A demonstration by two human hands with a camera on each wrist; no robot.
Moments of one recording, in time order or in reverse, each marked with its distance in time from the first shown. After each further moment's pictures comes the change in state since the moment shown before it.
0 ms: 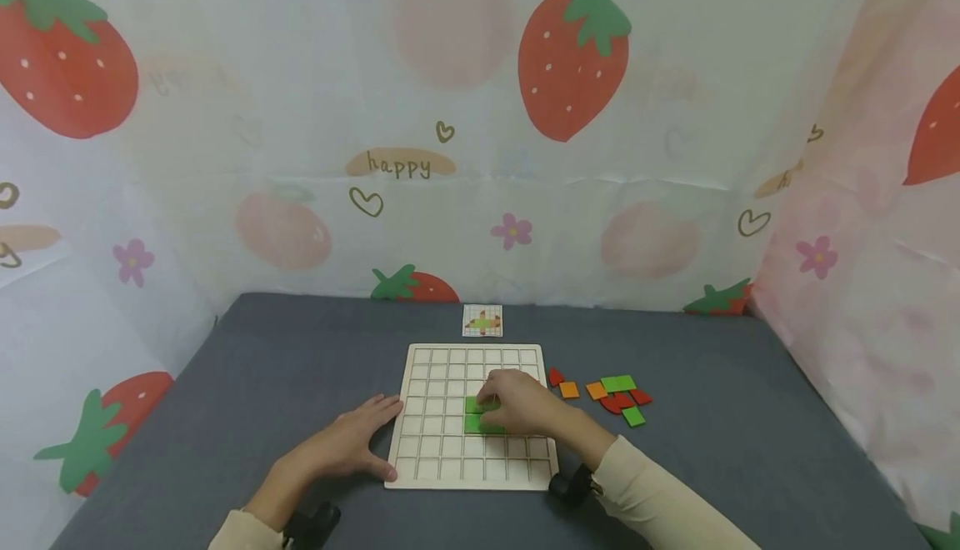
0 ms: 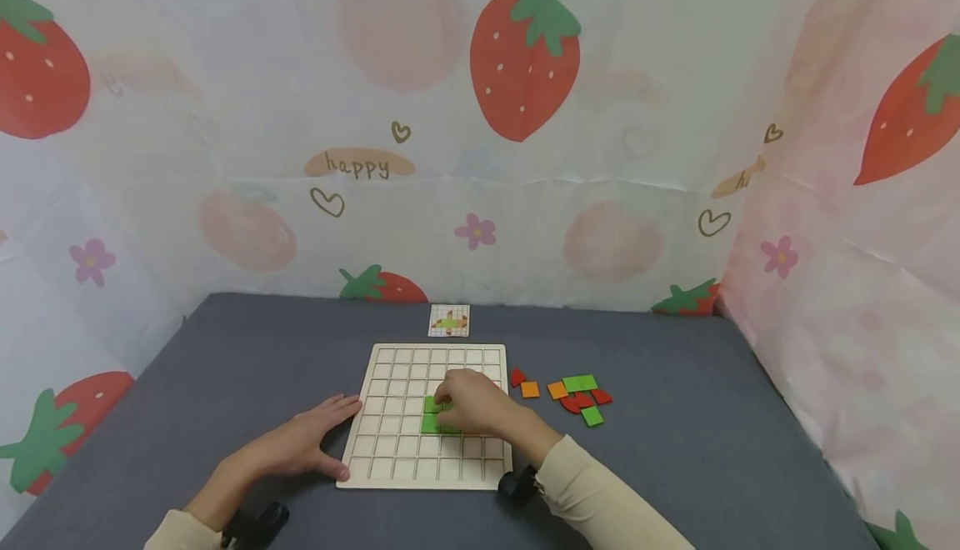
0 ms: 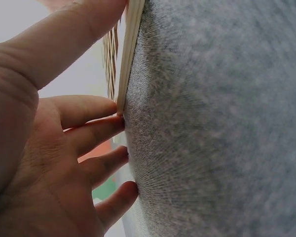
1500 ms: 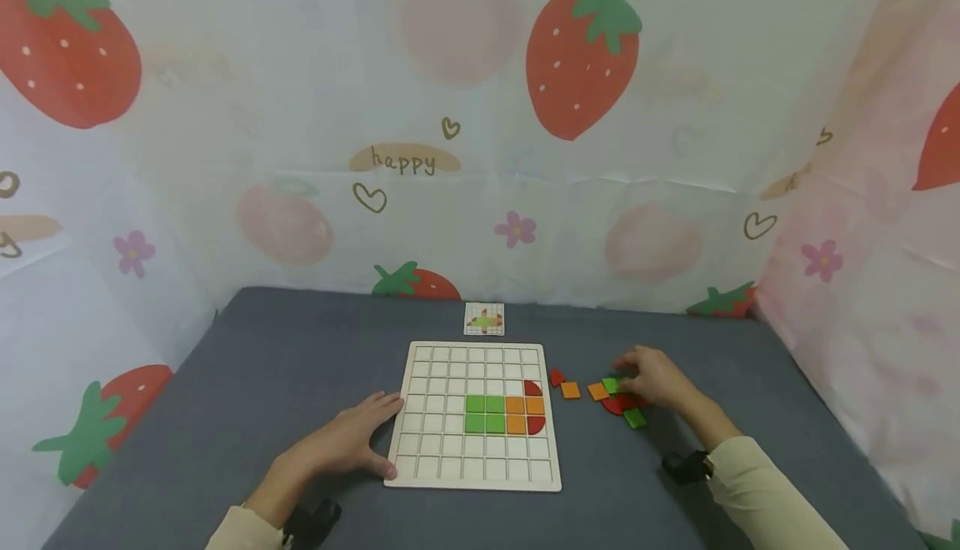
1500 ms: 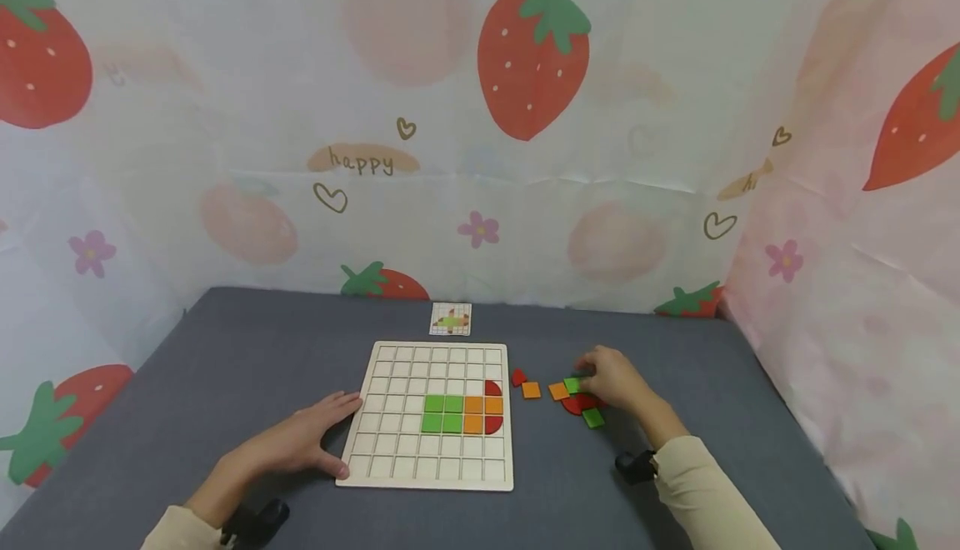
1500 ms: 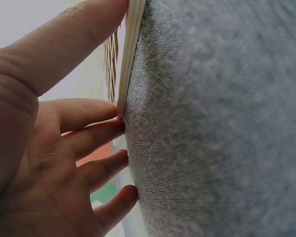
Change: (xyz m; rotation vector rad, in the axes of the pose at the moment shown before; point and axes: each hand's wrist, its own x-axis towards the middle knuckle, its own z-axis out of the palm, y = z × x) left_hand 0.000 0.001 0.001 -0.015 0.000 0.000; right_hand -0.096 0.136 -0.065 0.009 0.101 0.370
